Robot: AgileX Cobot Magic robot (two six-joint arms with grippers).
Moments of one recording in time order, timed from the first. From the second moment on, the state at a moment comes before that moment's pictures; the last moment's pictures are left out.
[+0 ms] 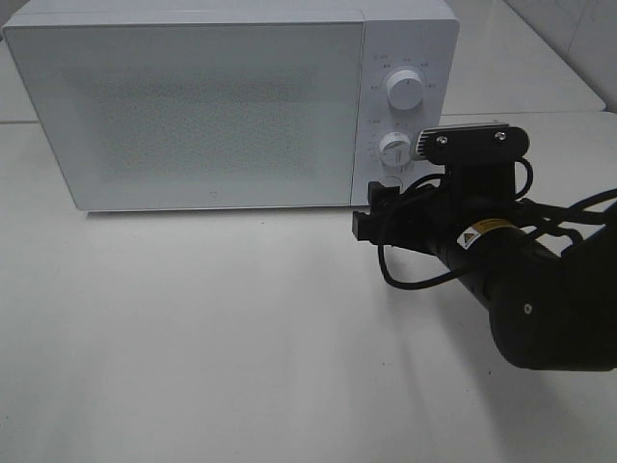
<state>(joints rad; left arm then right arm) 0.02 0.00 -0.51 -0.15 1.09 0.07 0.69 1.84 -0.50 0.64 -1.08 -0.19</state>
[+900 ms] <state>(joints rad) 0.02 0.00 -0.51 -0.15 1.09 0.07 0.70 1.84 -0.50 0.68 -1.05 0.54</state>
